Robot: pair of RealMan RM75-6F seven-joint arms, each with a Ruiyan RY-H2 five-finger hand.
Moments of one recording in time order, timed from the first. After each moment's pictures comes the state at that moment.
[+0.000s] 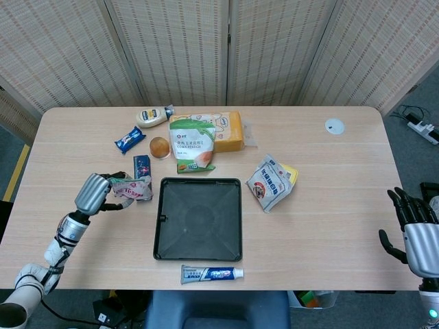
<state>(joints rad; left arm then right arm) -0.61 -1.78 0.01 -0.42 1.61 1.46 -0.85 0.02 -1.02 0.08 -1.77 -1.53 1.55 -0.14</state>
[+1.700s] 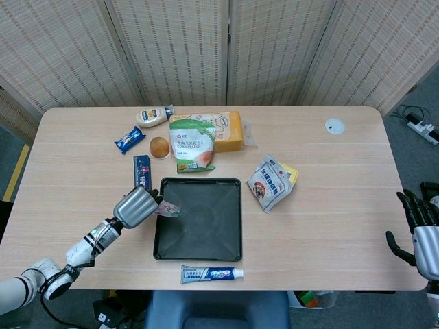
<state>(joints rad) -0.76 -1.42 0.01 -1.30 1.62 1.02 0.65 0.01 -1.05 0.07 -1.67 -1.53 1.58 -0.03</state>
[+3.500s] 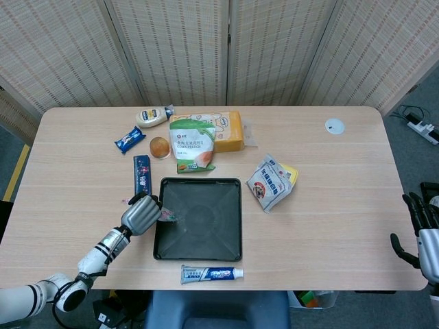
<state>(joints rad) -0.76 -1.44 -0.01 -1.49 1.32 0.94 1.22 -0.01 -1.06 0.07 -1.64 -1.51 1.58 -0.02</state>
